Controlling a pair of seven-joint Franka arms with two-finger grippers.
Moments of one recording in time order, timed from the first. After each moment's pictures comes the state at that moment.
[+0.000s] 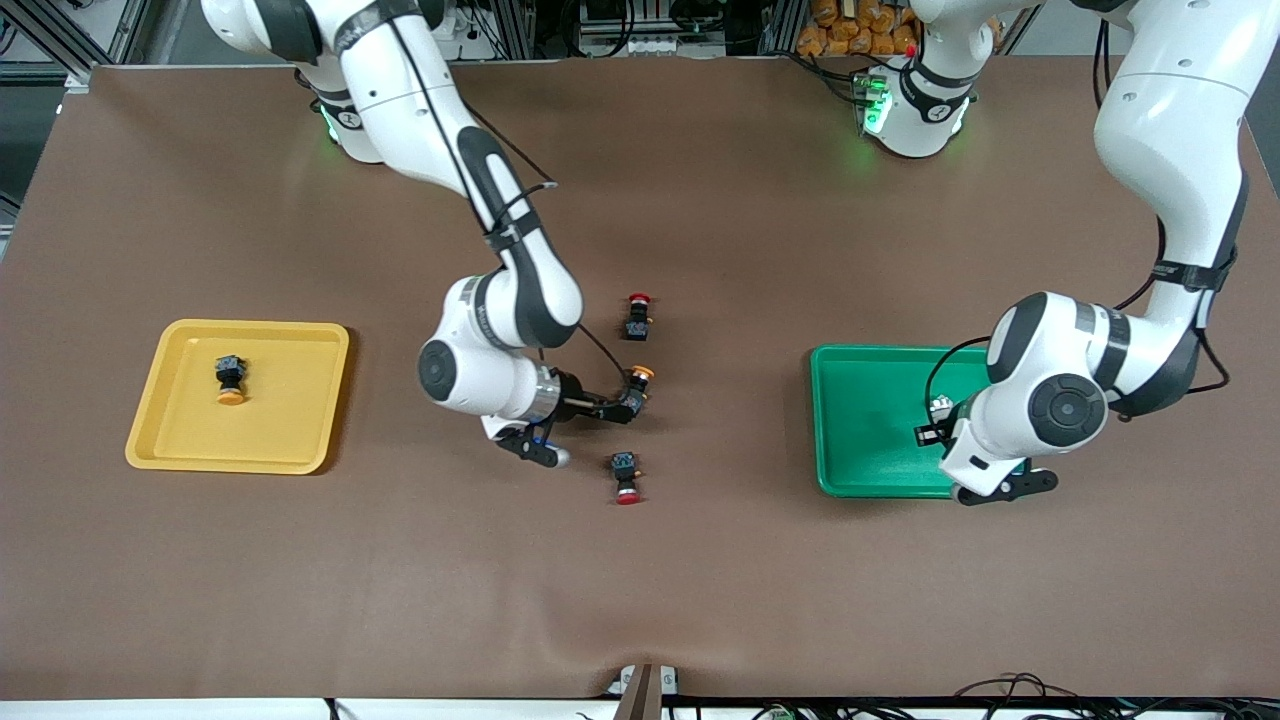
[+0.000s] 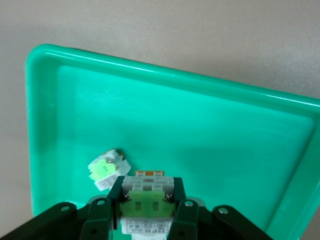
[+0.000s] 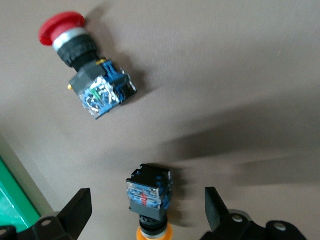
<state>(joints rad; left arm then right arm) 0.25 0.66 -0.50 -1.64 0.41 2.03 -0.57 0.86 0.84 -0.37 -1.51 1.07 2.26 0.33</state>
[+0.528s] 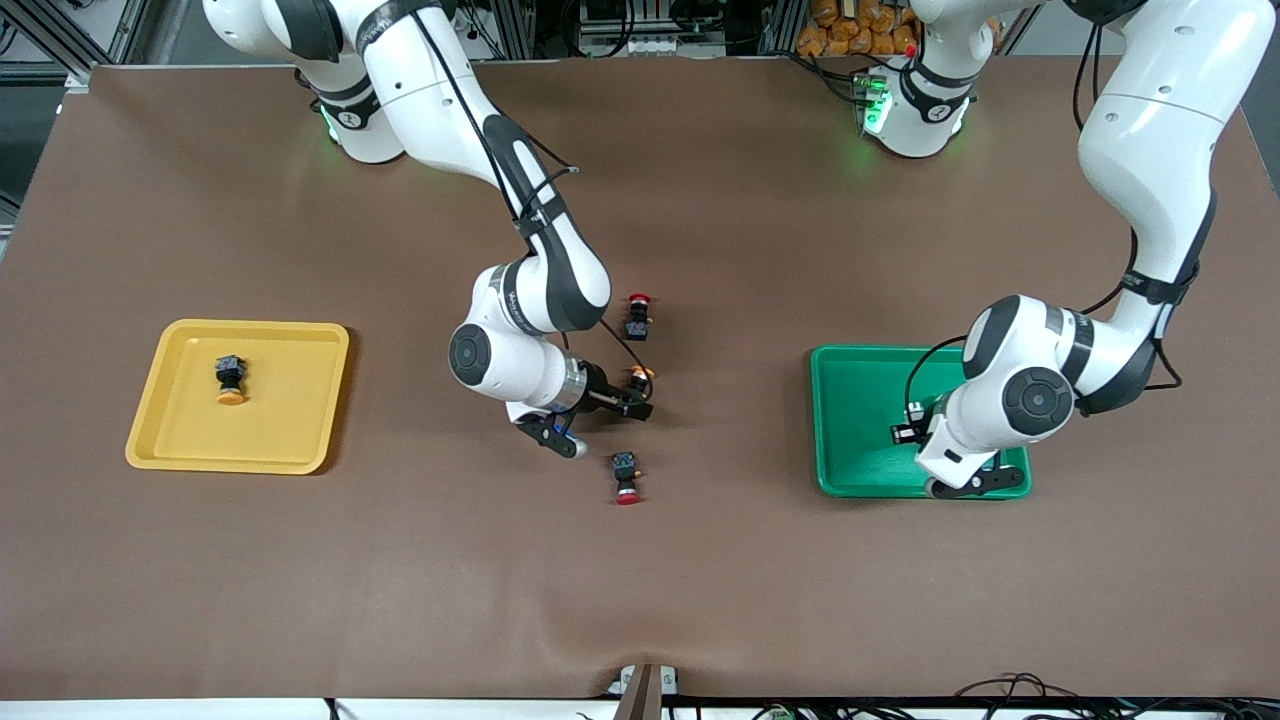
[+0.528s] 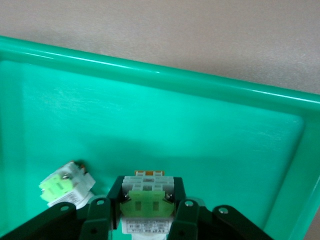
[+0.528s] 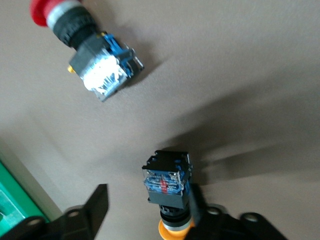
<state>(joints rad) 0.25 0.69 -0.50 -1.70 0.40 2.18 -0.57 0.91 0.86 -0.38 -1.49 1.07 2.28 0.45</state>
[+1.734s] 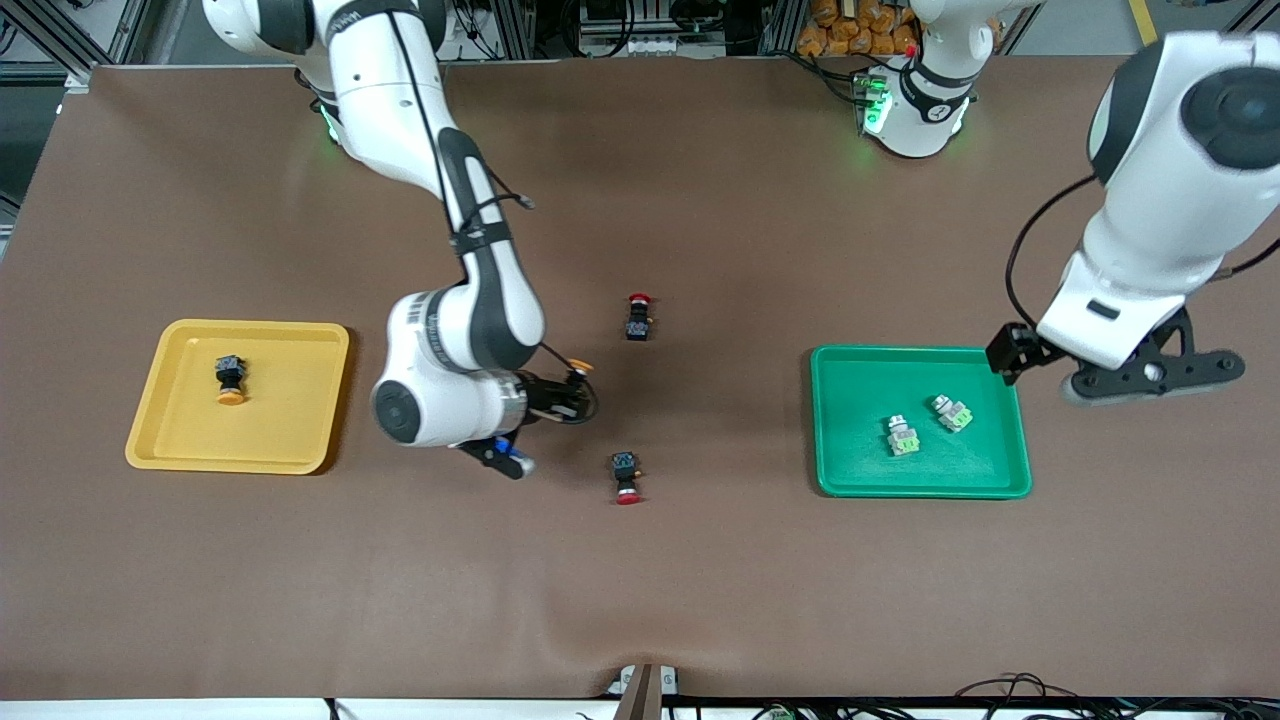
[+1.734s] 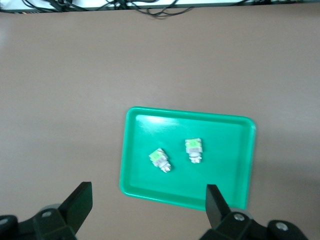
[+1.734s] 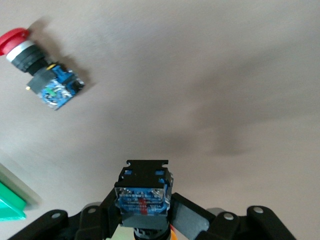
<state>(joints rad) 0.25 0.18 -0.54 -1.55 0.30 1.81 -0.40 0.89 0.87 -0.68 -1.37 1.02 1.71 0.40</state>
